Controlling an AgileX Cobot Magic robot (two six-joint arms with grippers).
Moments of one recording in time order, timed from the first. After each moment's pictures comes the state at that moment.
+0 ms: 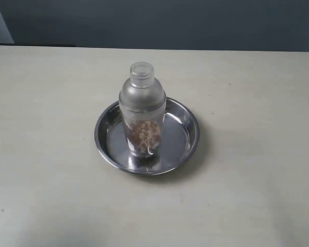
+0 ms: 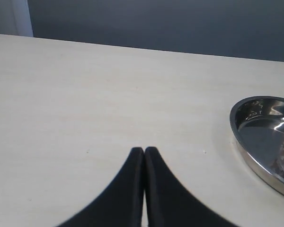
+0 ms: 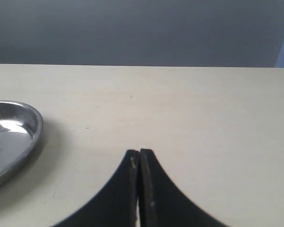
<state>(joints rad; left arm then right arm) 0.11 0.01 -0.01 -0.19 0.35 0.03 0.07 0.00 0.00 0.07 0.32 -0.03</state>
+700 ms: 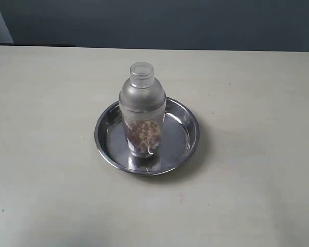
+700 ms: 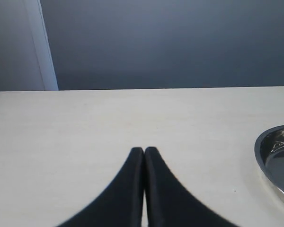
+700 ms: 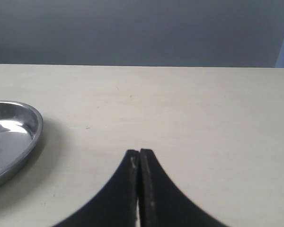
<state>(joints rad) 0.12 0.01 0.00 -0.03 0.20 0.03 0.07 0.00 0.00 0.07 0.32 -0.03</state>
